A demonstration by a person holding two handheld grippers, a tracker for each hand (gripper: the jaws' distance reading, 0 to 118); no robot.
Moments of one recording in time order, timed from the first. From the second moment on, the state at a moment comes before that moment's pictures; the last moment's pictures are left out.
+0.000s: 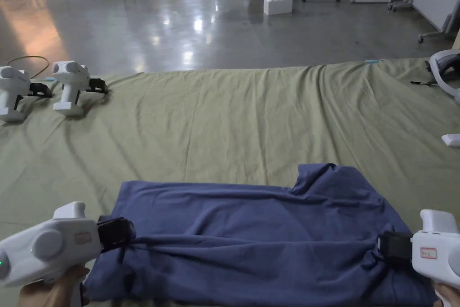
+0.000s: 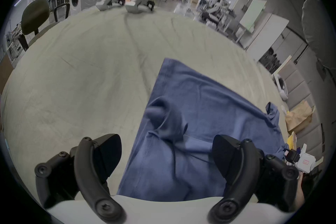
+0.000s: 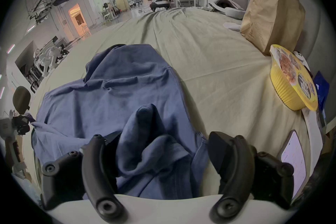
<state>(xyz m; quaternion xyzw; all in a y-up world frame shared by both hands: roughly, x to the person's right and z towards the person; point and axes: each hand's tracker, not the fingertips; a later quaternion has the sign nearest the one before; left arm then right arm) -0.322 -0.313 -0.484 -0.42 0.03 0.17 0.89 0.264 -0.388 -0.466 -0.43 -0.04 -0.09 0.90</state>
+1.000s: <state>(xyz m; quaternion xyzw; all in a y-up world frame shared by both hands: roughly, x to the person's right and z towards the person) -0.242 -0.097 -0.054 0.03 -0.03 -0.01 1.00 0.156 -0.161 -0.127 -0.05 0.05 0.05 1.00</state>
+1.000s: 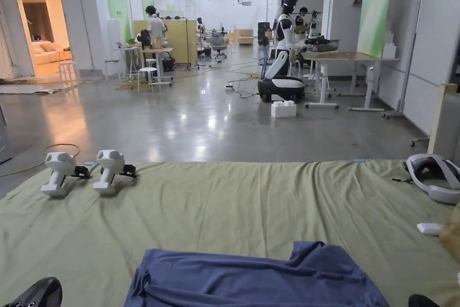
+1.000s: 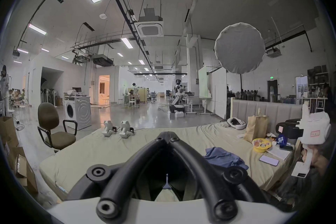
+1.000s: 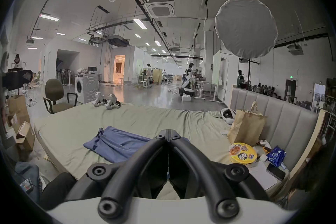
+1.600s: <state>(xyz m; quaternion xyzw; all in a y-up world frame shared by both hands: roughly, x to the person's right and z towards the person) -0.299 -0.232 -0.268 -0.28 -0.06 0.13 0.95 0.172 -0.210 -0.178 -0.16 0.05 0.00 0.99</state>
